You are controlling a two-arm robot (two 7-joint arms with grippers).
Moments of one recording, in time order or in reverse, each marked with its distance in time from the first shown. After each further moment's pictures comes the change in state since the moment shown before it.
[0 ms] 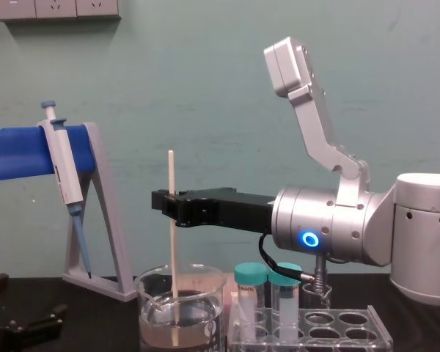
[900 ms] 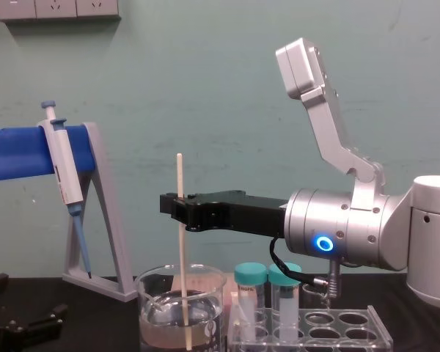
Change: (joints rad) left arm 0.000 0.000 0.000 0.000 0.000 0.000 0.000; right arm -0.039 0.018 0.035 -0.052 -0.028 0.022 0.015
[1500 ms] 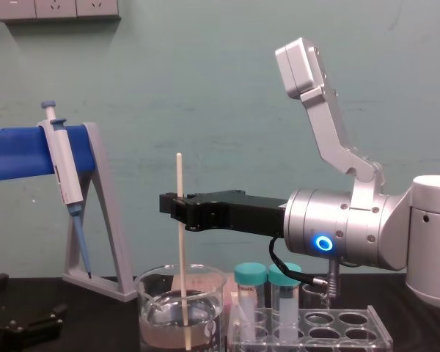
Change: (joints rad) left arm 0.000 0.000 0.000 0.000 0.000 0.000 0.000; right arm 0.002 -0.001 -0.001 0.001 0.002 0.000 0.000
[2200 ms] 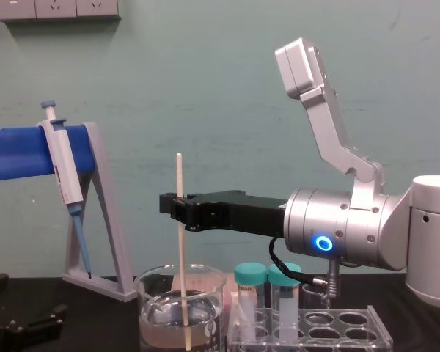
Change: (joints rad) left arm 0.000 0.000 0.000 0.000 0.000 0.000 0.000; right arm 0.001 0.000 -0.001 0.001 0.001 0.001 0.000
